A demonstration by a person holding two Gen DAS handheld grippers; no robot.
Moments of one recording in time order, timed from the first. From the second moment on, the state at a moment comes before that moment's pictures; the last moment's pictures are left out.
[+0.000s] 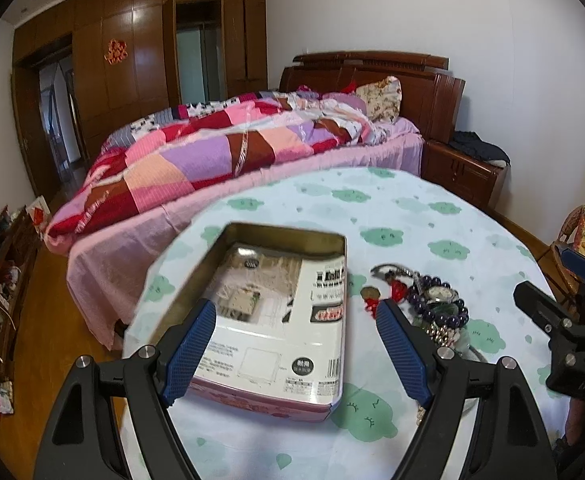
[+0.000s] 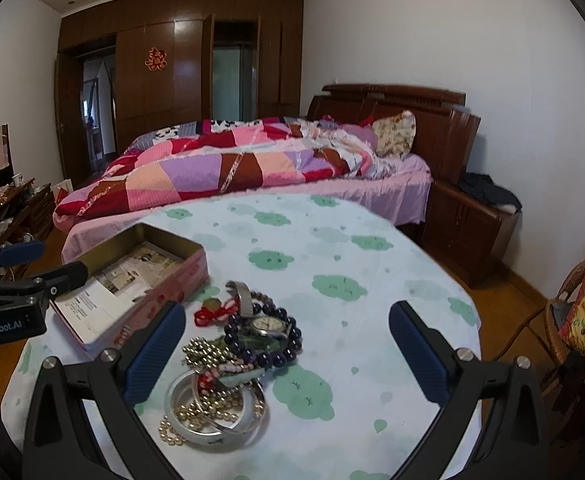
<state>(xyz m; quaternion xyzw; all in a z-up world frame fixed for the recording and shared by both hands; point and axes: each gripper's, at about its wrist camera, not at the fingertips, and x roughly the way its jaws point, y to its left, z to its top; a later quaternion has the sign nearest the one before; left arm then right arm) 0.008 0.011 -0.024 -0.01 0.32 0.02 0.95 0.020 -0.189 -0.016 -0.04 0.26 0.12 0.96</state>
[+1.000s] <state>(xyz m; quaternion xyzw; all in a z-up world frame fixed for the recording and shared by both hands) 0.020 -0.002 -0.054 -0.04 0.35 -0.02 0.94 0.014 -0.164 -0.066 -0.06 0.38 0.26 0.89</state>
